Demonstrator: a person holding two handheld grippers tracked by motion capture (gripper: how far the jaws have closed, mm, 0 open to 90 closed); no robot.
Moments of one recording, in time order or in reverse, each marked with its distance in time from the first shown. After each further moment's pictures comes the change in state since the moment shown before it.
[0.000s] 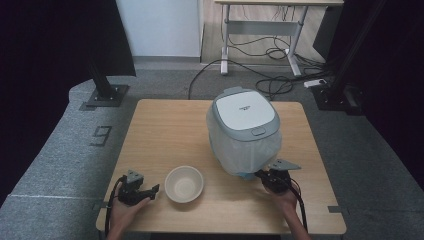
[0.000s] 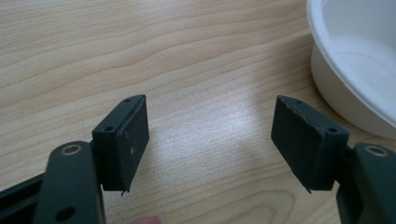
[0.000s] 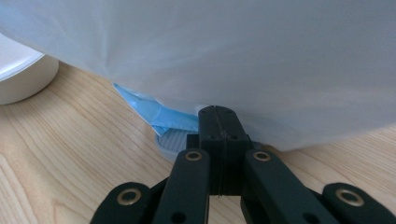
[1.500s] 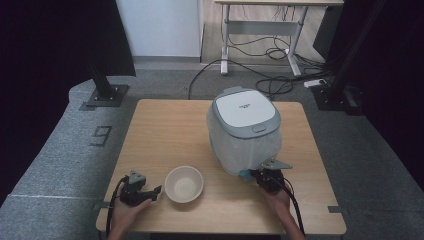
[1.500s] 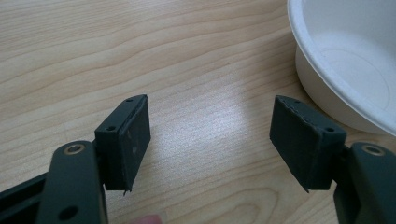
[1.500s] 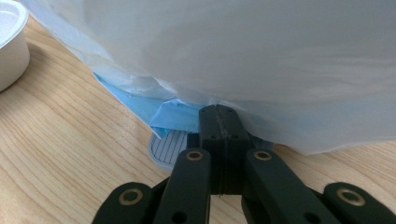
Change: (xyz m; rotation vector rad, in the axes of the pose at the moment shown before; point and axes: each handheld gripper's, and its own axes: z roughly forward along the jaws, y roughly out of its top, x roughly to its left) left arm -0.005 0.000 0.002 0.013 -0.021 0.015; right arm 0.006 -0.004 0.019 0.044 -0.051 0.025
